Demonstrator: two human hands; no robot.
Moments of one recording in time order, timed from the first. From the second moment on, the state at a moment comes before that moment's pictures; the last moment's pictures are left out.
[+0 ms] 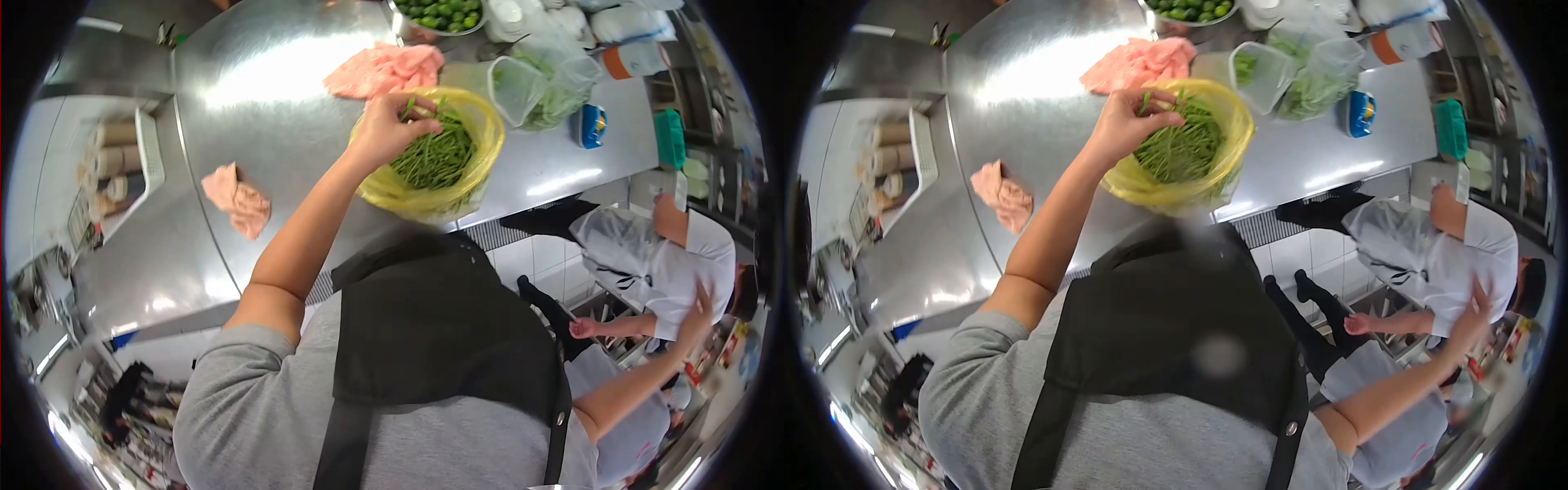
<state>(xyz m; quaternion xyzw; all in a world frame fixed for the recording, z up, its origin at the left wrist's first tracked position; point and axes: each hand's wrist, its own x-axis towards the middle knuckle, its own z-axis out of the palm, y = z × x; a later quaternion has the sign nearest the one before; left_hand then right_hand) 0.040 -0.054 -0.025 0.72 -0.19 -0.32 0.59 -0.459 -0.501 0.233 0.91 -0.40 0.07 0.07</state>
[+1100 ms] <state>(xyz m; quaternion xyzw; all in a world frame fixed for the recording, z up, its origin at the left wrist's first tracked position) -0.012 -0.022 0.017 0.71 -0.09 -0.21 0.67 -0.005 -0.232 0.030 0.64 -0.03 -0.14 -0.76</state>
